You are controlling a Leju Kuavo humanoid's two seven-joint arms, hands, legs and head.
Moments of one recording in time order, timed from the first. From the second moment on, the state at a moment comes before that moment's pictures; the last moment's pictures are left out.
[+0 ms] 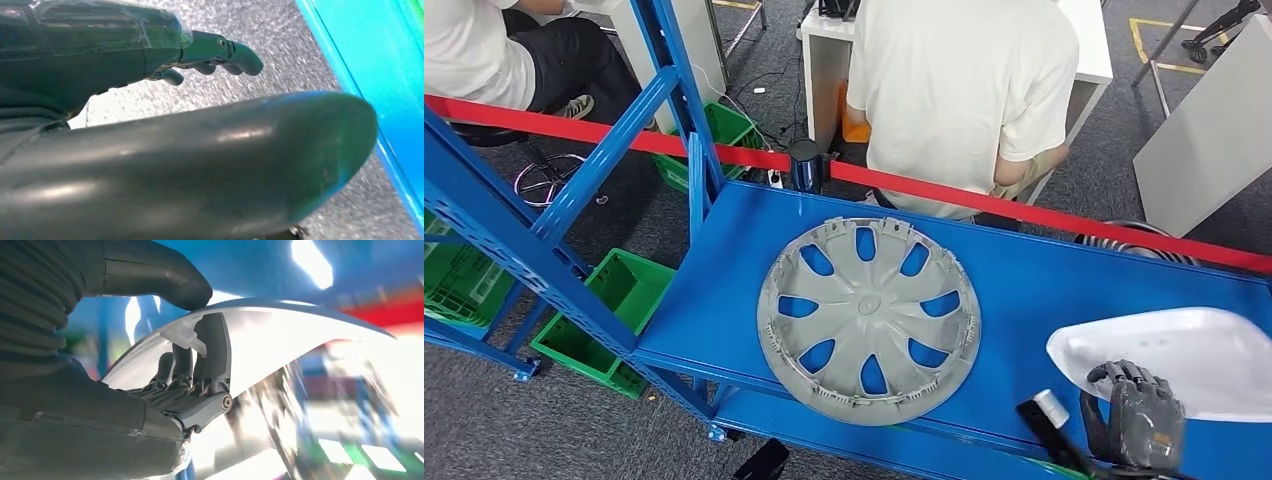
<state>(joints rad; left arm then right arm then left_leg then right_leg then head) -0.17 -0.01 -1.08 -0.22 0.69 0.16 -0.32 -0.07 -0.45 0.51 -1.54 1.03 -0.68 0.31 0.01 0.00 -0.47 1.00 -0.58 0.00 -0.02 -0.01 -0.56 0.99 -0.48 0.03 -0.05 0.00</state>
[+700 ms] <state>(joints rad) -0.18 -0.01 -1.08 -0.22 0.68 0.15 -0.45 -0.12 -0.58 0.47 -2.24 1.40 -0.33 0.41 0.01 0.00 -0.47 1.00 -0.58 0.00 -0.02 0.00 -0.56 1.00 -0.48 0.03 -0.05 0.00</state>
